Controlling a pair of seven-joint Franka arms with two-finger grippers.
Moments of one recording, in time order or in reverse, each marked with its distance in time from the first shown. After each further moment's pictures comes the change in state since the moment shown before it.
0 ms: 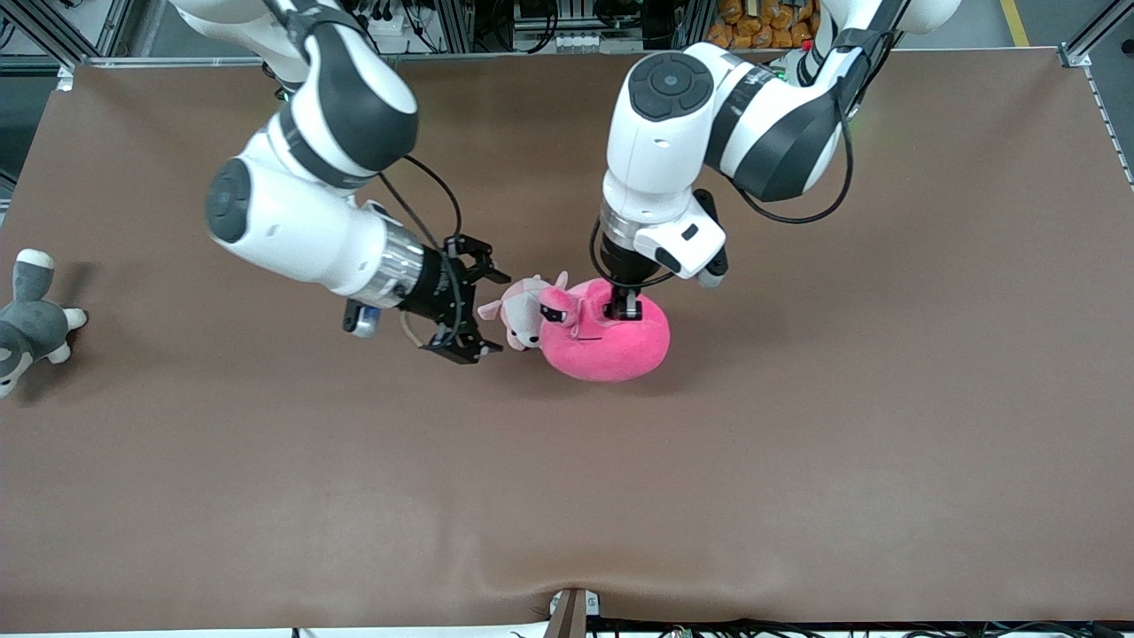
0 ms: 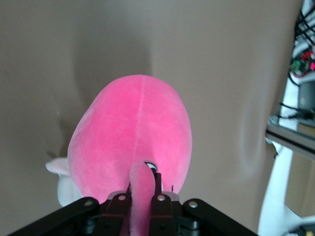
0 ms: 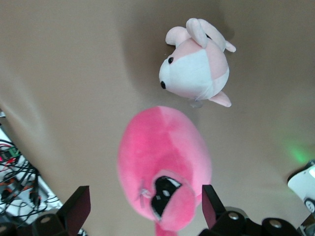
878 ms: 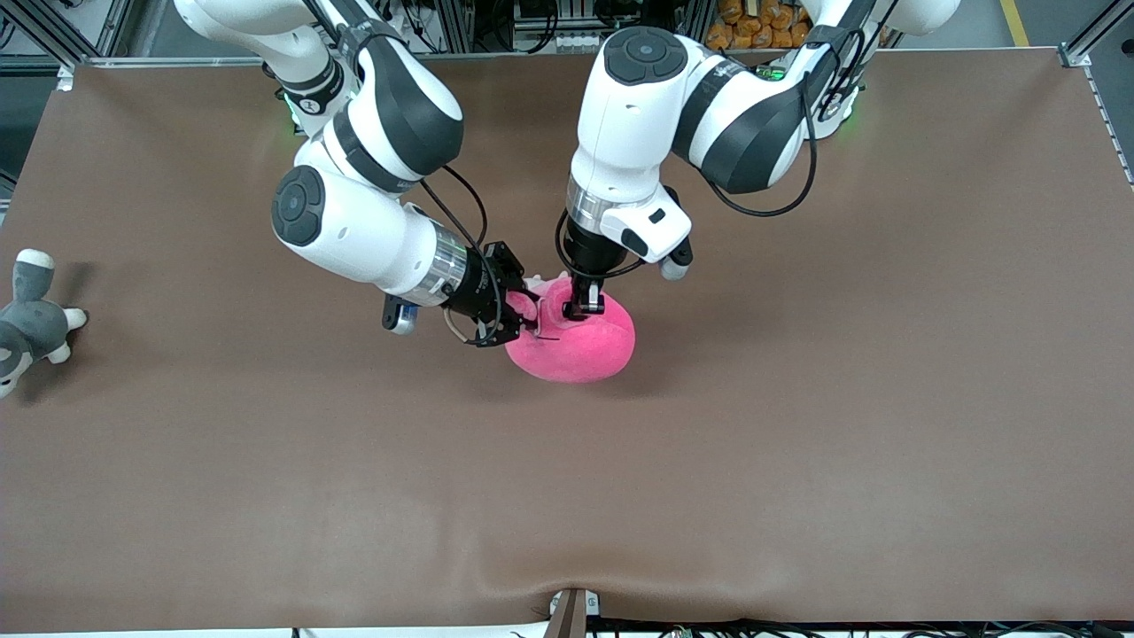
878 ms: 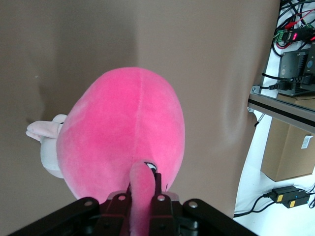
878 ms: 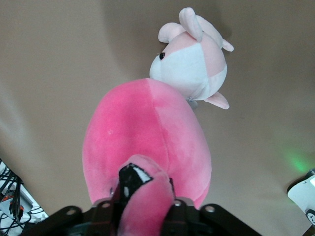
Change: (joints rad) left arm -0.038 0.011 0.003 0.012 0.000 0.099 -0.050; right arm 0.048 0.037 -0.018 0.012 -0.014 0.019 0.029
